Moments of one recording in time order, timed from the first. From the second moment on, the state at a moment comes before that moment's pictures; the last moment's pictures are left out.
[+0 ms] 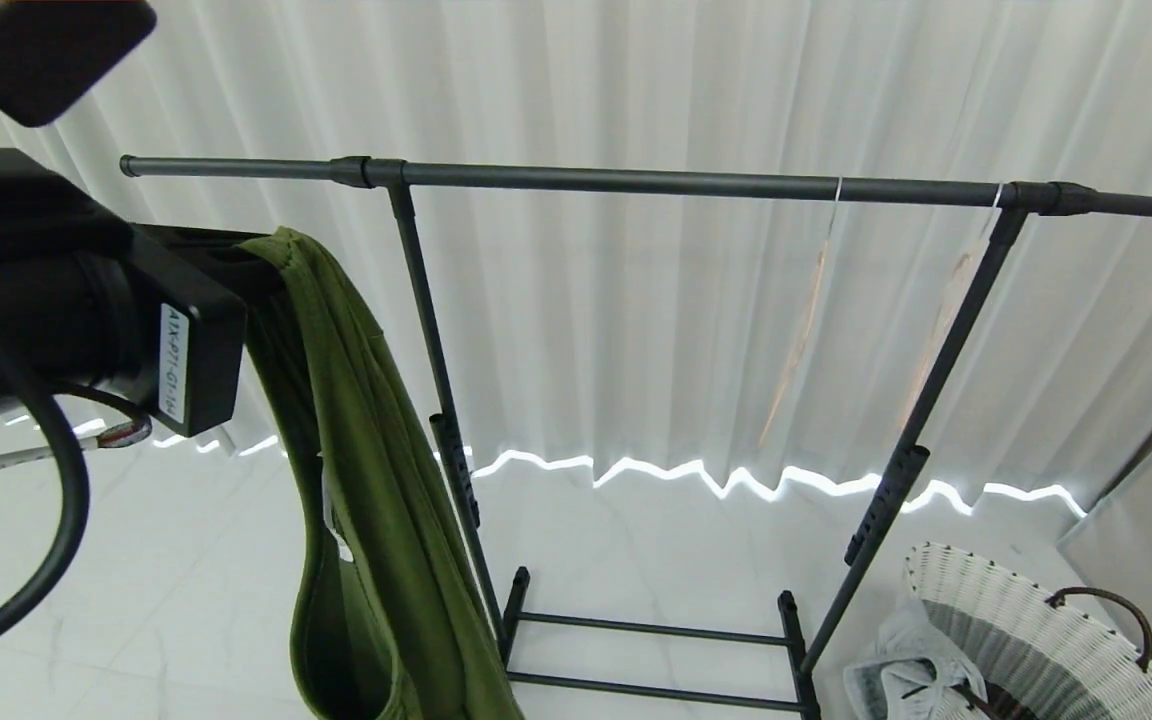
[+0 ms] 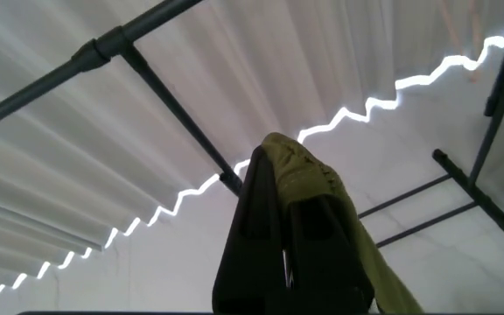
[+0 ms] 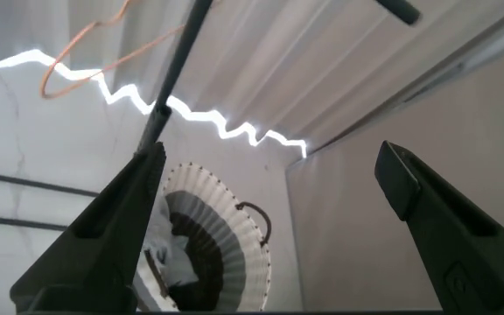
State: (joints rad) left arm -0.75 1.21 -1.15 0.13 0.42 0.40; right arm 0.10 1.03 -0.98 0.14 -0.27 -0.38
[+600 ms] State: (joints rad) left arm -0.75 1.21 -1.13 0.13 0.42 0.40; right arm 0.11 1.06 -0.96 0.10 -0.14 -0.34
